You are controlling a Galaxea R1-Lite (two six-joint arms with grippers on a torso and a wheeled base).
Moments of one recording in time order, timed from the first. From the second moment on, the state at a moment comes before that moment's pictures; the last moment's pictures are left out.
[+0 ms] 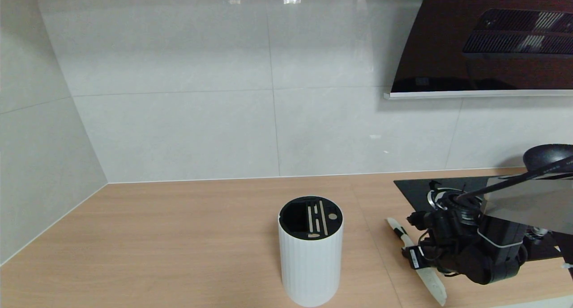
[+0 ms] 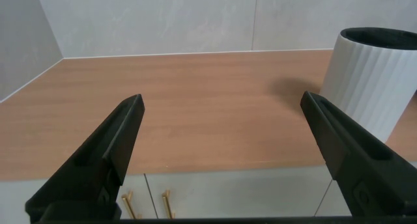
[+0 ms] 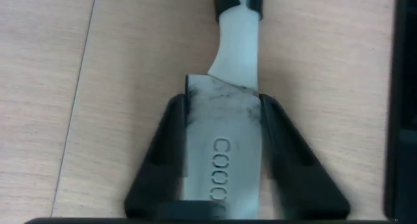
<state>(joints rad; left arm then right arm) 0.00 0.00 0.00 0.00 -0.01 0.00 0.17 2.44 -0.73 -0.87 -0.03 -0.03</state>
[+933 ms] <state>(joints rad) 0.00 0.00 -0.02 0.01 -0.02 0.02 0.18 2.15 -0.63 -0.91 -0.03 0.01</state>
